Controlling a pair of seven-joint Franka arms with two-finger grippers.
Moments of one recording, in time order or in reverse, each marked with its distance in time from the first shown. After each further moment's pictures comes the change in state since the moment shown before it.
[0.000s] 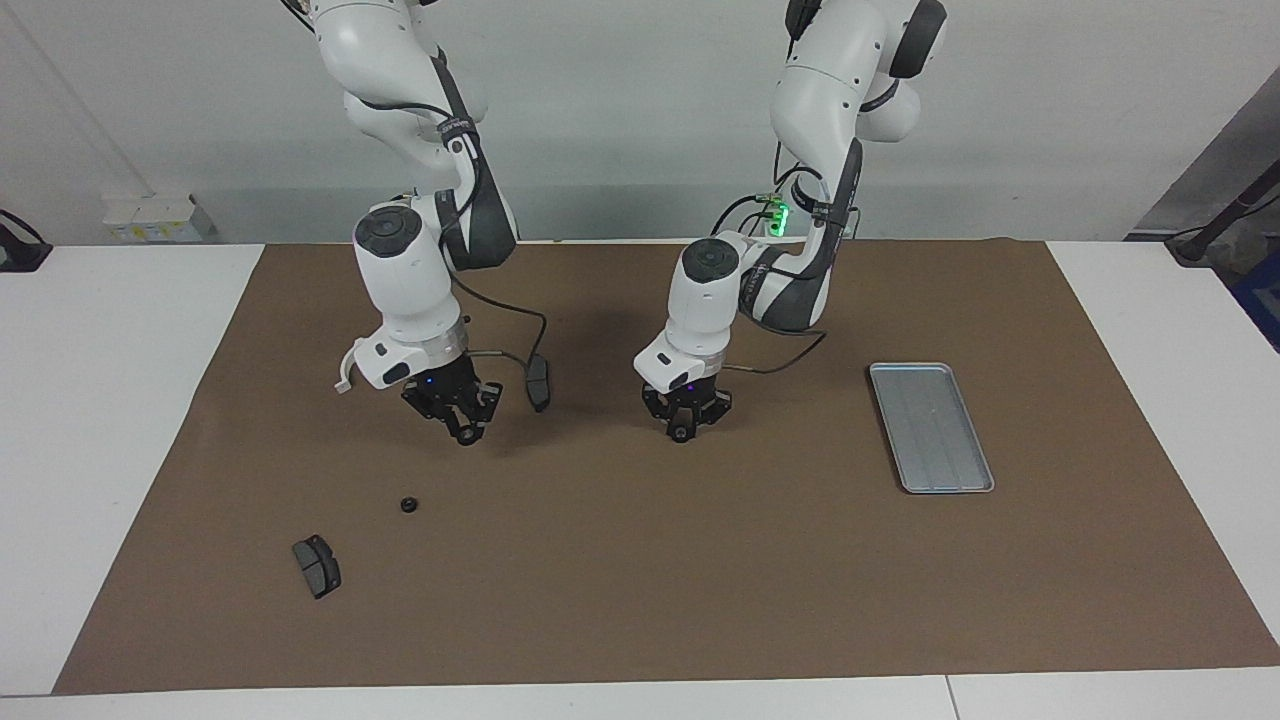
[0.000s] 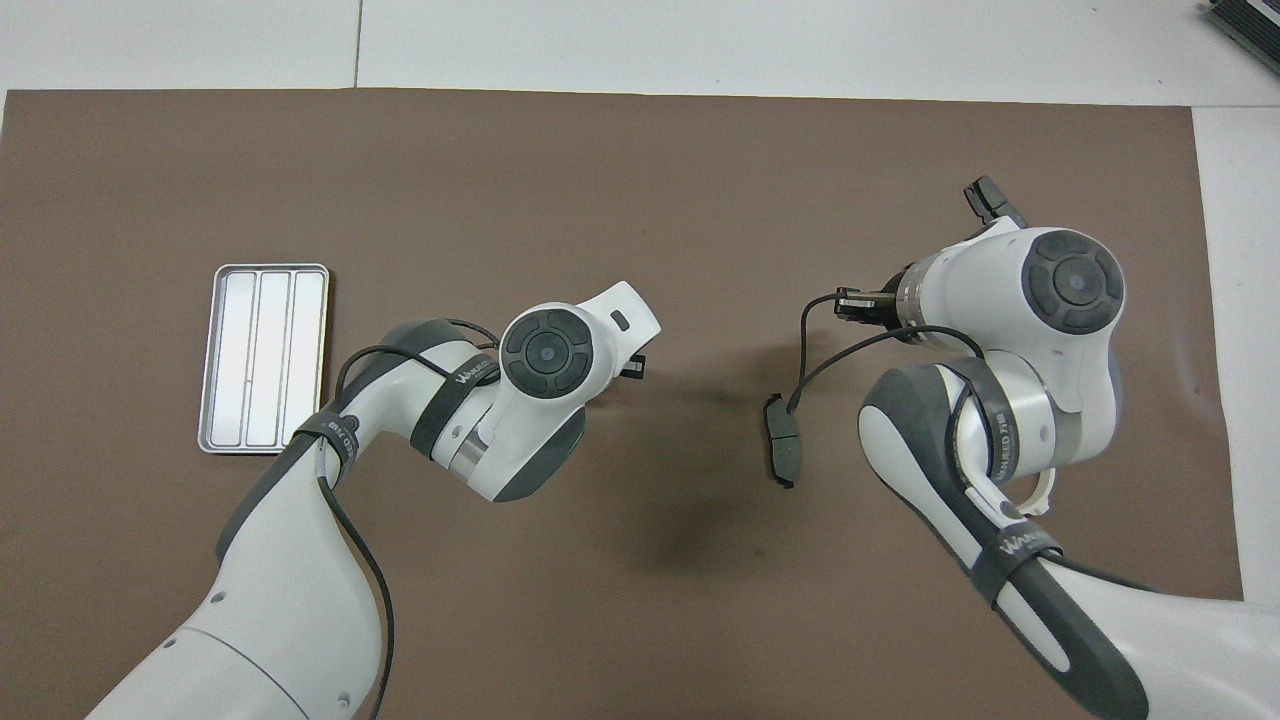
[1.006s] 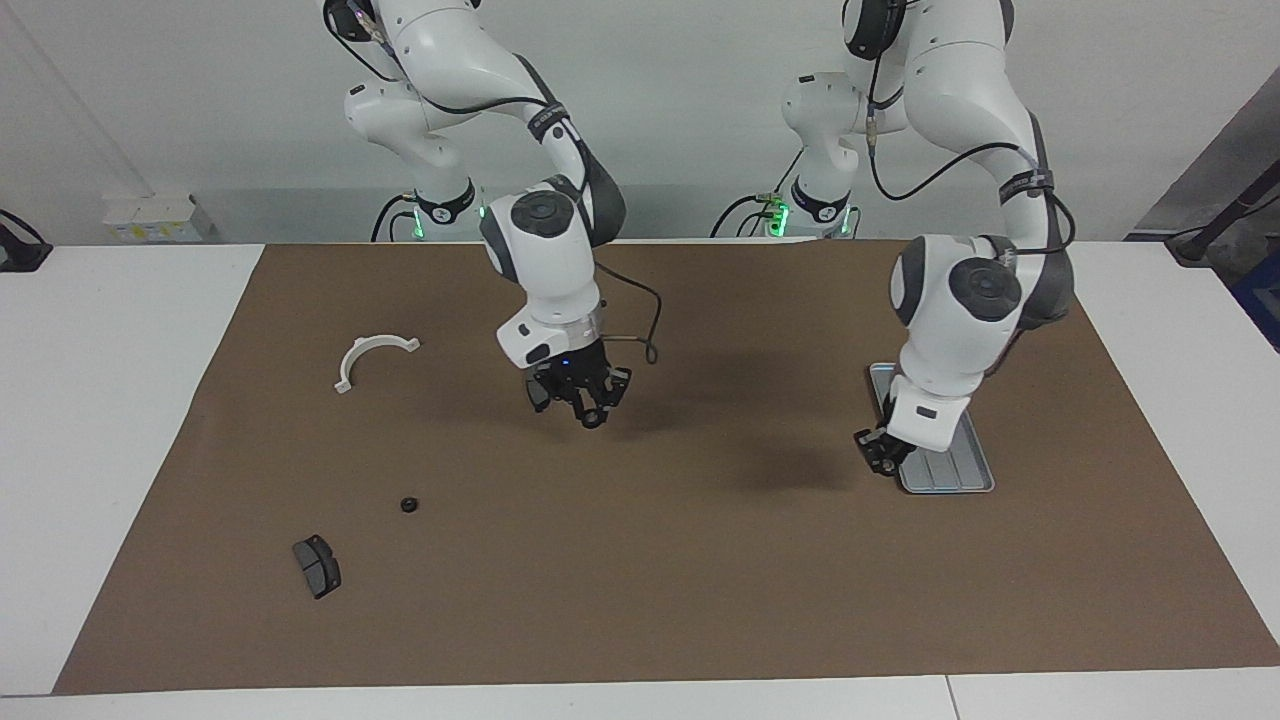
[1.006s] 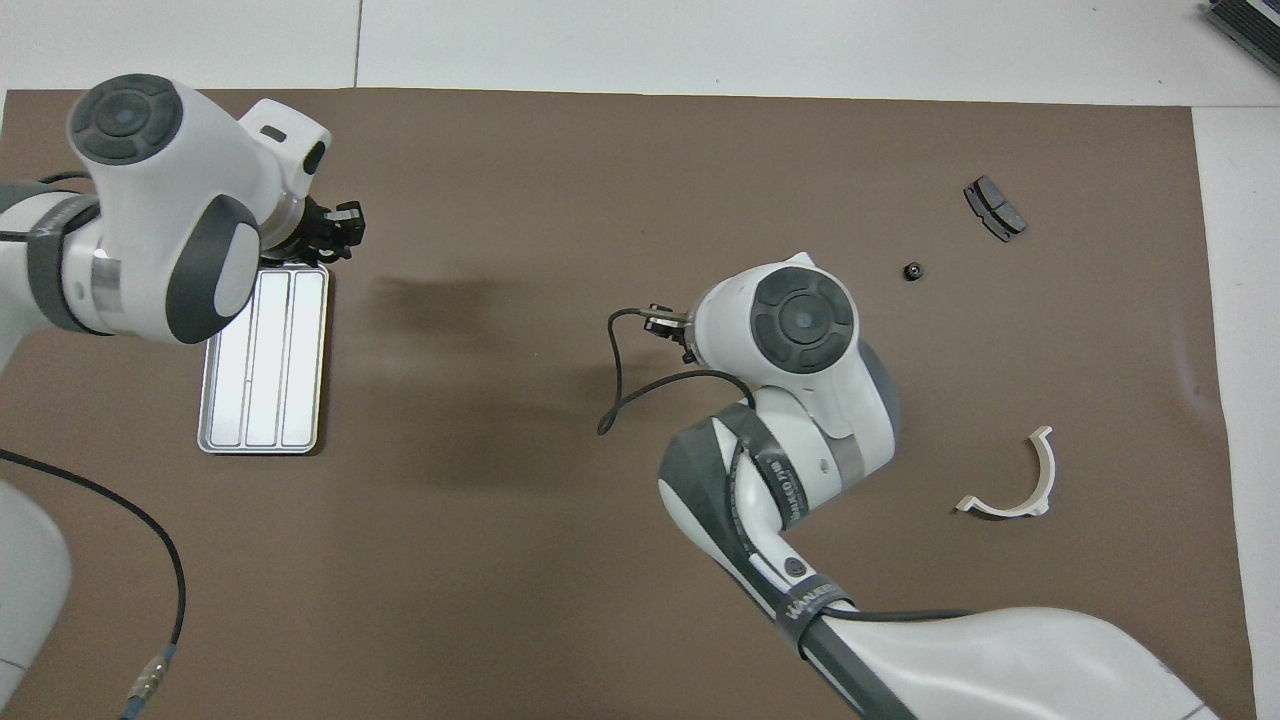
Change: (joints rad) left arm 0.458 -0.035 0.022 0.249 -0.033 -0.384 0.066; right arm 0.325 0.163 0.007 0.202 0.000 -0.020 0.467
